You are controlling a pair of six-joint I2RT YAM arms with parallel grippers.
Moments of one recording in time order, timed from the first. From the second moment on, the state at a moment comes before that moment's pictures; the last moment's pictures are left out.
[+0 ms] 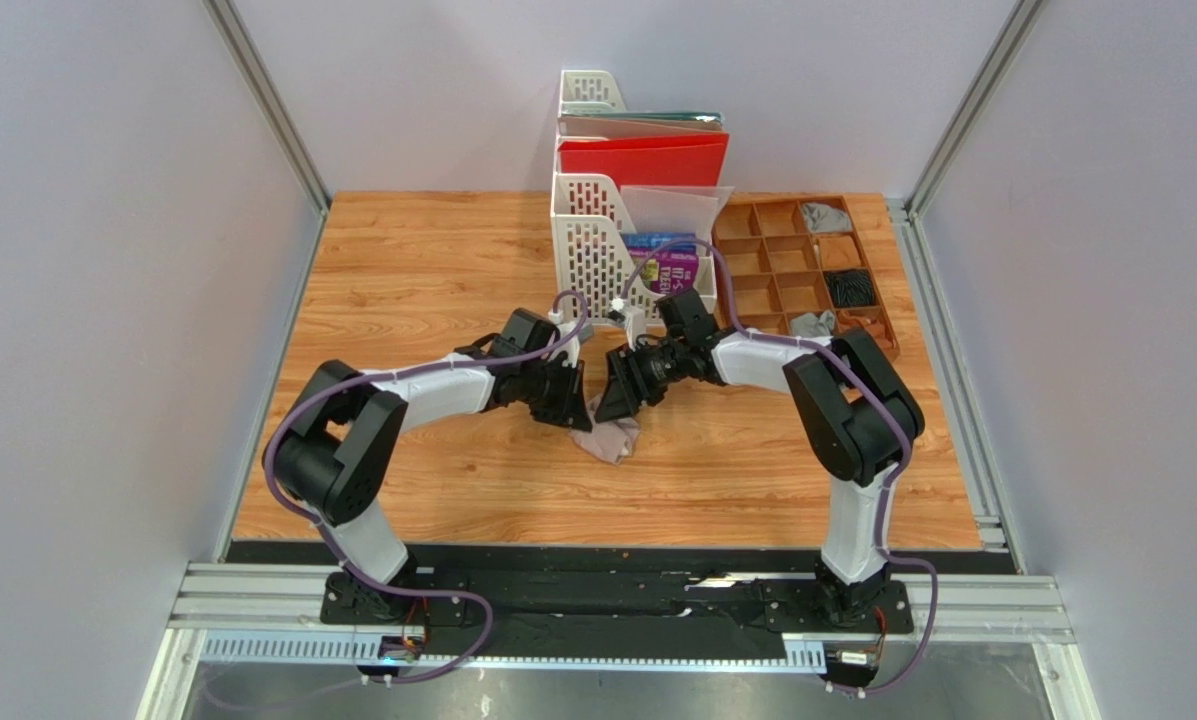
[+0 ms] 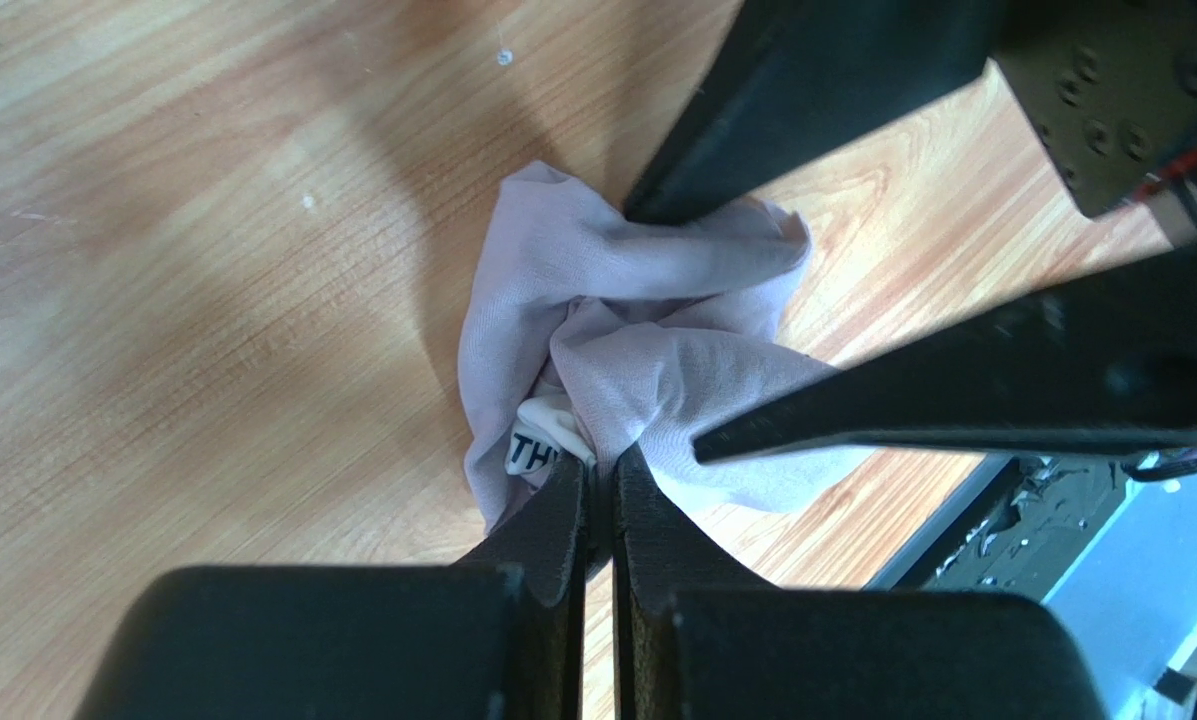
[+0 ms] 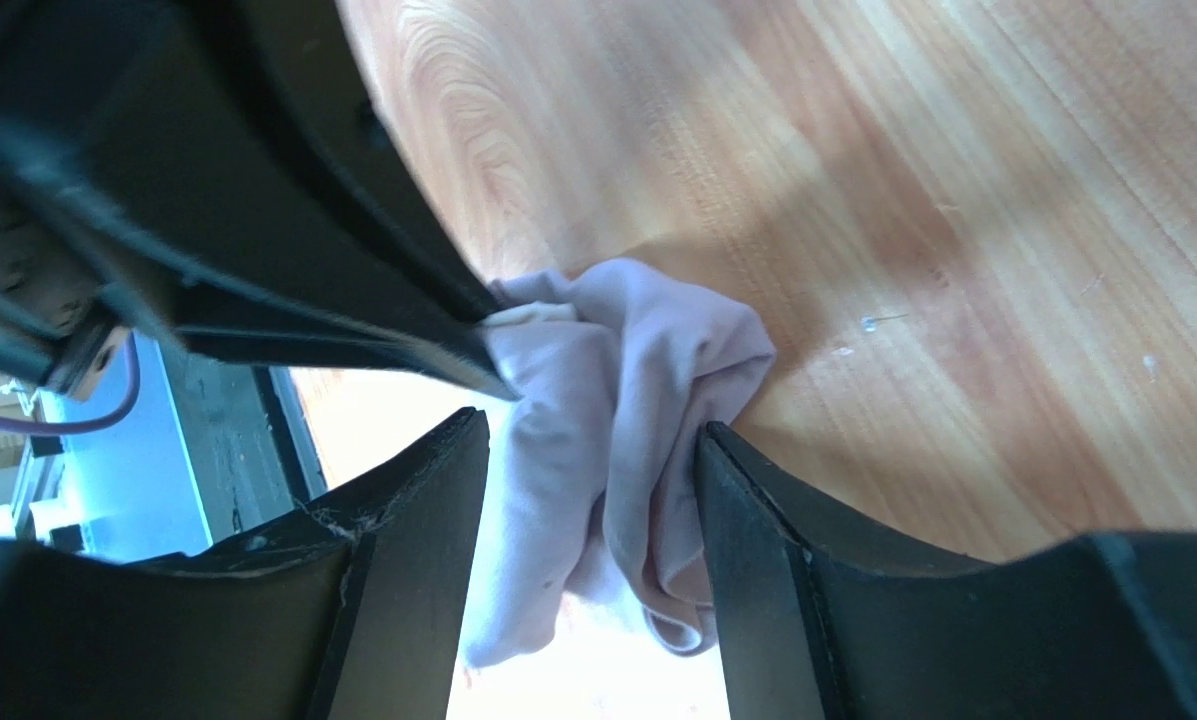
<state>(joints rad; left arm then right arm) -0.56 1.69 0.89 -0.16 0.45 -0.33 0.53 1.94 1.11 -0.08 -0.83 0.11</state>
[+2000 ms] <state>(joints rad) -0.33 1.34 1.17 -0.65 0.43 -0.24 0.19 1.42 1.11 -0.43 -0.31 0.14</state>
